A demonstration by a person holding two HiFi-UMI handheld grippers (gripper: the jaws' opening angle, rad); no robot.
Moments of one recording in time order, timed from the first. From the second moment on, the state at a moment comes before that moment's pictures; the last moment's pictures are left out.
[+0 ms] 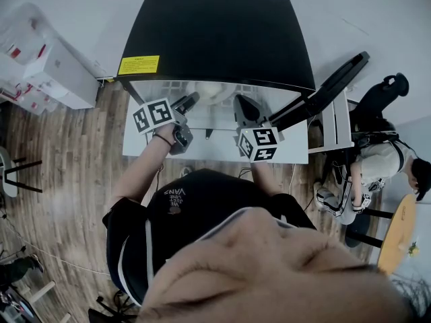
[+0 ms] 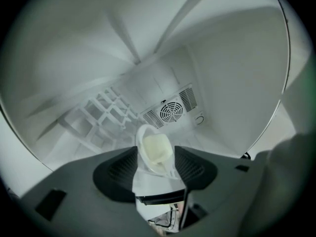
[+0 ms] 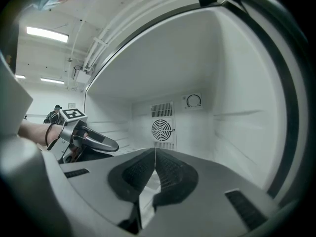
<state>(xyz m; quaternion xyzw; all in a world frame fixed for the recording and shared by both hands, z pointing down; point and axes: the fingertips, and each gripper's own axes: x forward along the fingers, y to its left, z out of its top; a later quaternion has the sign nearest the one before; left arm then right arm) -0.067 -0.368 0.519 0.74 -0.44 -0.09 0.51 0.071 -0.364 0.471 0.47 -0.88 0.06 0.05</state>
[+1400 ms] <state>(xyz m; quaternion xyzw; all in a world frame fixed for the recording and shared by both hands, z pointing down) -0.061 -0.365 0.541 0.68 -0.43 -0.13 0.59 0.073 -0.368 0.473 0.46 -0.88 0.06 0.05</state>
